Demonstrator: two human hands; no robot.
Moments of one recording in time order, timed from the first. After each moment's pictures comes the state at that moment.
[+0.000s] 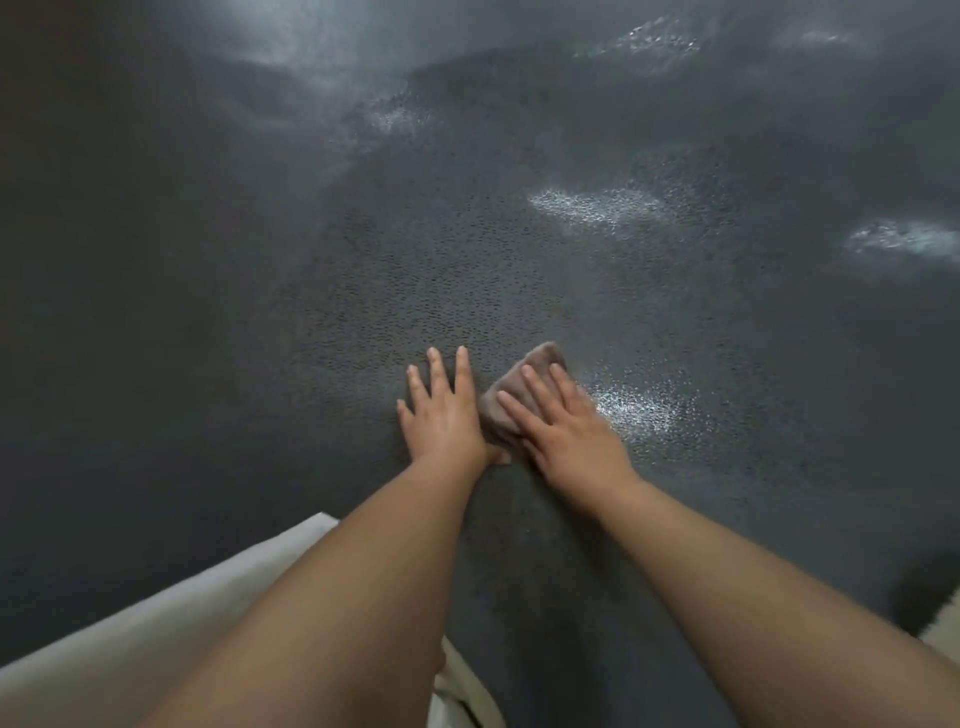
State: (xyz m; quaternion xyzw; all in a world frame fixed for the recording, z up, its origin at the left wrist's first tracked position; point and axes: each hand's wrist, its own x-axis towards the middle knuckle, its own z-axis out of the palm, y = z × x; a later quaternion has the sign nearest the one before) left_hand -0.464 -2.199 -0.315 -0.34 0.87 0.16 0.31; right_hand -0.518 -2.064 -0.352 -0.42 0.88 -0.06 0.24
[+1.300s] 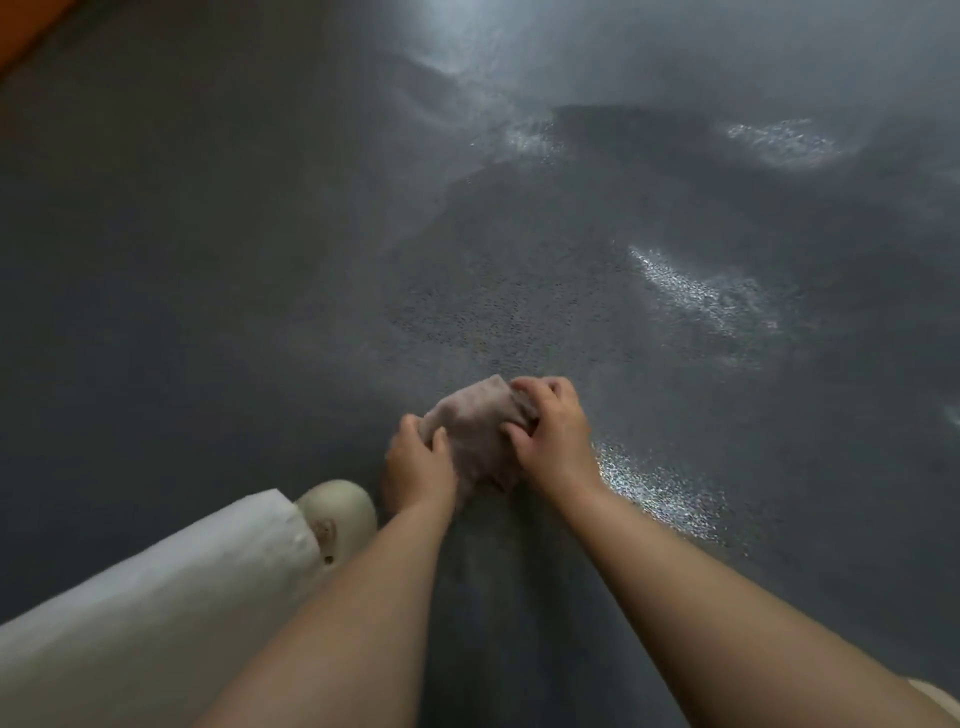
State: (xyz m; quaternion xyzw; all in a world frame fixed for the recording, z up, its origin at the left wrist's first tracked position) left_hand -0.389 -2.179 -0.313 -0.68 0.66 0.32 -0.03; right_hand -0.501 -2.111 -0.310 -0.34 0.82 -0.37 0.29
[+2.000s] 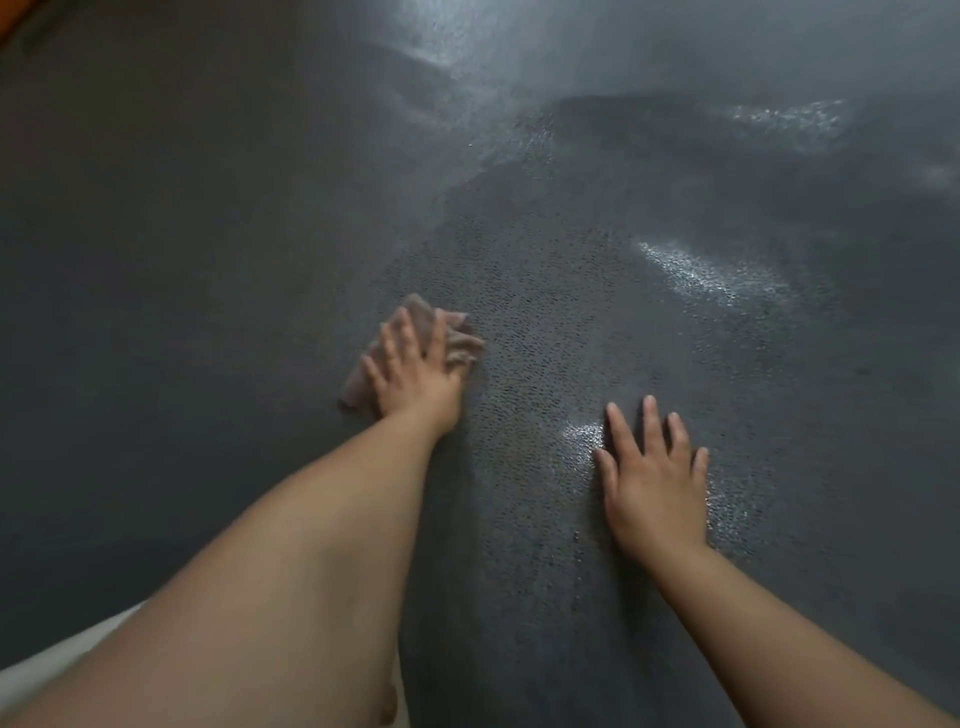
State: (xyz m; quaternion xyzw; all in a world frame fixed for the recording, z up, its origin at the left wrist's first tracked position) left_hand -0.445 -2.290 -0.345 -0.50 0.83 0.18 0.19; right_hand -0.536 -2.073 -0.331 -0.31 0.91 0.01 0.27
